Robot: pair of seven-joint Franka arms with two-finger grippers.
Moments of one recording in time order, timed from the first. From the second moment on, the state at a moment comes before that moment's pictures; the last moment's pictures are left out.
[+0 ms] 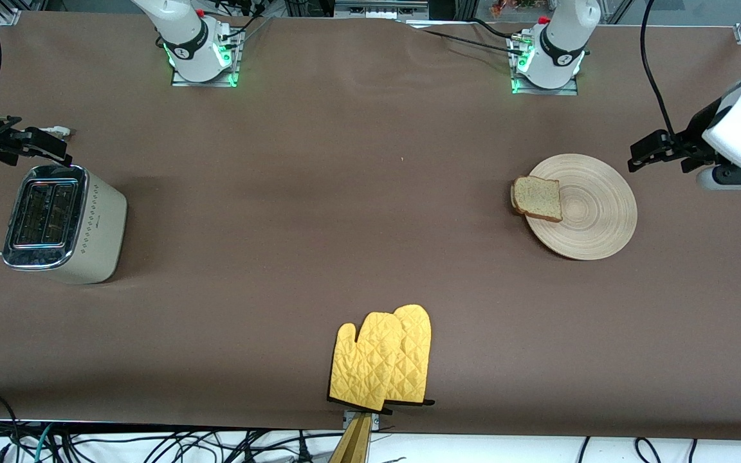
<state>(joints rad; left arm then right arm) -0.08 0.04 0.05 -1.63 -0.05 1.58 -0.09 -0.02 0.03 -0.02 -1.65 -0.01 1.60 -0.02</state>
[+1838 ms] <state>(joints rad) 0.29 0.71 0.27 -1.69 -0.53 1.67 0.90 -0.03 0.03 -0.01 -1.64 0.00 1.60 -0.02</state>
